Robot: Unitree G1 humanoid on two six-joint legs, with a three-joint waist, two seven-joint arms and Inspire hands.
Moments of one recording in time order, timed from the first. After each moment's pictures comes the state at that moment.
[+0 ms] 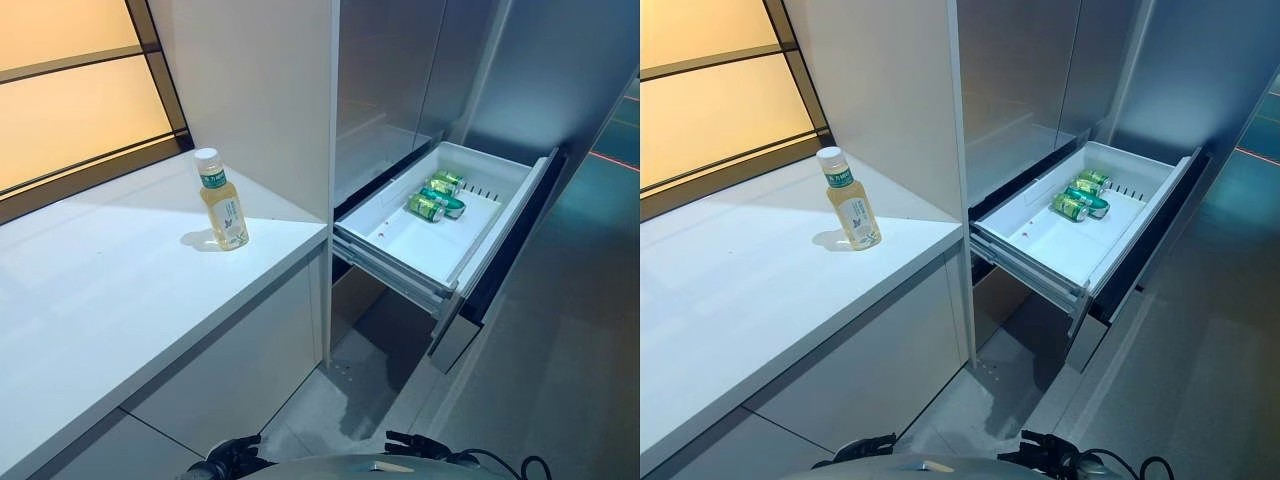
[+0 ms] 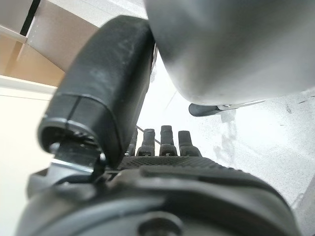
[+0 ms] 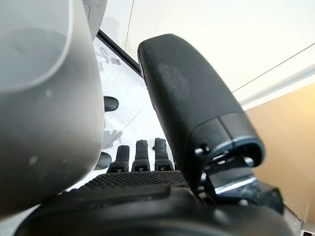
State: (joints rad) left arm 0.01 0.23 -0.27 1.25 -0.20 -0.05 -0.16; right arm -0.05 -0.19 0.22 1.29 0.30 0.02 0.27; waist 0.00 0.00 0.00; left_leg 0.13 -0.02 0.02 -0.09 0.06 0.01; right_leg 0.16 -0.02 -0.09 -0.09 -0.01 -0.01
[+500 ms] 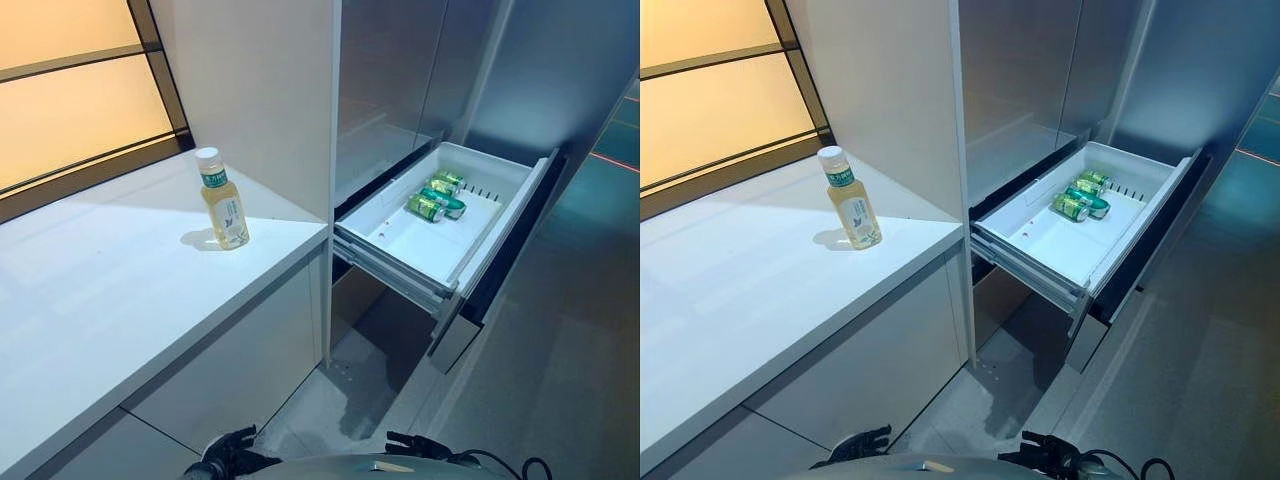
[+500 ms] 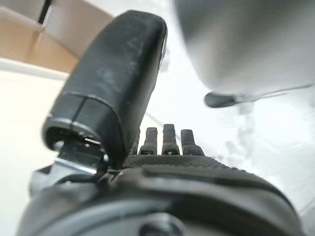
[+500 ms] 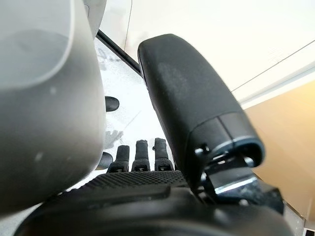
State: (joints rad) left arm 0.02 0.23 -0.26 1.22 -0.26 -0.21 -0.13; right arm -0.05 -0.19 0.21 1.29 0.29 0.04 0.28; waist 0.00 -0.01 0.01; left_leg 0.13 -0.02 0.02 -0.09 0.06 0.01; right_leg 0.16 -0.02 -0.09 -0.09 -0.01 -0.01
